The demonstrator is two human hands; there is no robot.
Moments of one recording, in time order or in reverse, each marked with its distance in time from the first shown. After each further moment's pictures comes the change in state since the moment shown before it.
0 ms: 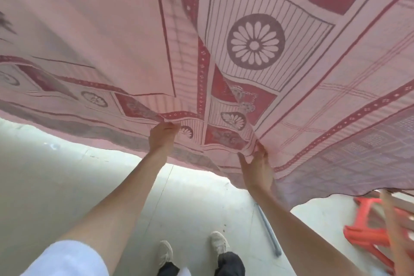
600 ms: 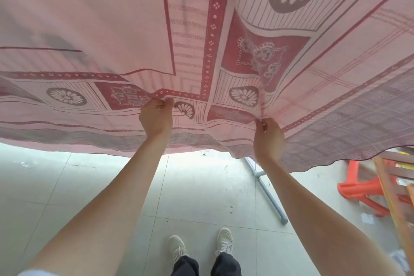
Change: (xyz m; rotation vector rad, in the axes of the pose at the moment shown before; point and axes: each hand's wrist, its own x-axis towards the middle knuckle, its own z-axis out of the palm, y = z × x) left_hand 0.042 0.008 0.001 0.166 0.121 0.316; right_hand 0.025 -0.012 0.032 0.121 0.322 0.142
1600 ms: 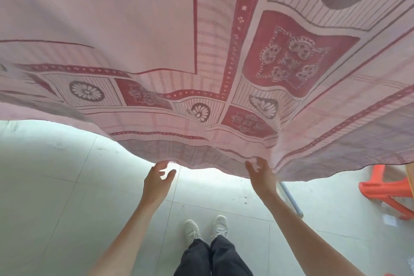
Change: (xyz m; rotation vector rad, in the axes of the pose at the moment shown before) left_hand -0.067 -0.162 -0.069 0.180 -0.354 -0.222; right_hand -0.098 0.044 0.034 0.109 -0.553 0.240
